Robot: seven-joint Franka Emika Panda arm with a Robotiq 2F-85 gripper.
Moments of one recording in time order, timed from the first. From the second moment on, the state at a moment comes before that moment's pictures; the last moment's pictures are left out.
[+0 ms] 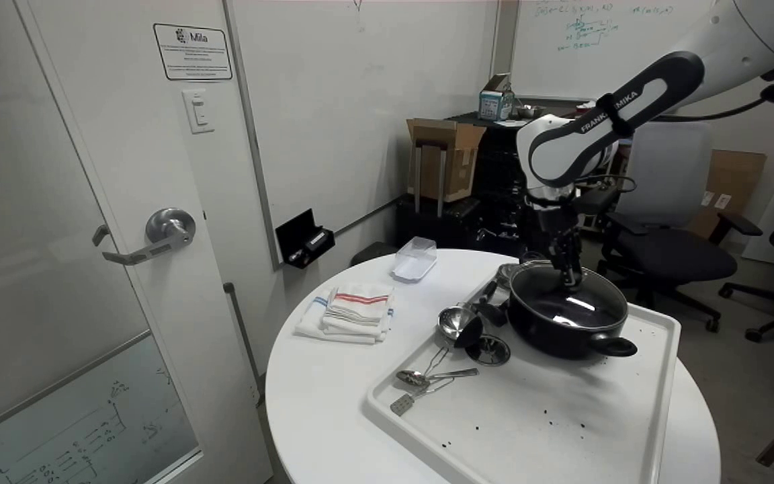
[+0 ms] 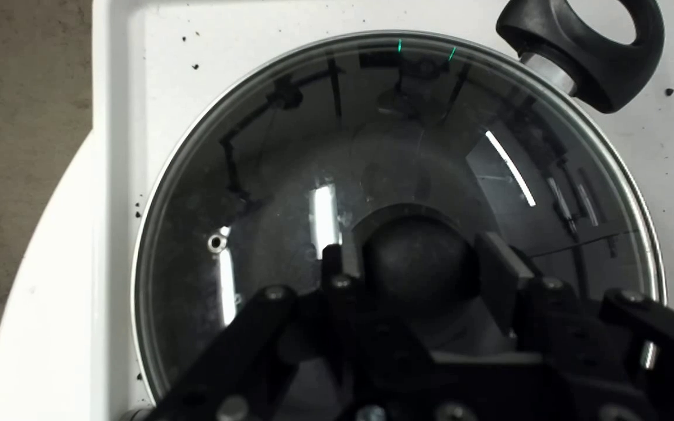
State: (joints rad) arm -0.16 0.95 -0.04 -1.38 -0.10 1.91 -0.17
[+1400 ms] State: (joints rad) arm -0.16 0.95 -0.04 -1.39 -0.10 1.91 -0.17
